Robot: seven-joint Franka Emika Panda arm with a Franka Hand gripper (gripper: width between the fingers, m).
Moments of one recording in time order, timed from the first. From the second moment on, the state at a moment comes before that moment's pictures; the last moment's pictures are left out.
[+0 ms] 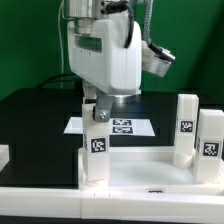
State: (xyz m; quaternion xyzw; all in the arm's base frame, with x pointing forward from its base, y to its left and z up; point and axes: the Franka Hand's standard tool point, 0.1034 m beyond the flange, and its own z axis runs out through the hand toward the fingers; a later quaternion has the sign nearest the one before) arm 0.651 -0.065 0.126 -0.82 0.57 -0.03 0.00
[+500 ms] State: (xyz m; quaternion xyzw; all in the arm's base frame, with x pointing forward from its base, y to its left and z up) arm 0.652 -0.062 0.127 -0.94 0.35 -0.04 -0.01
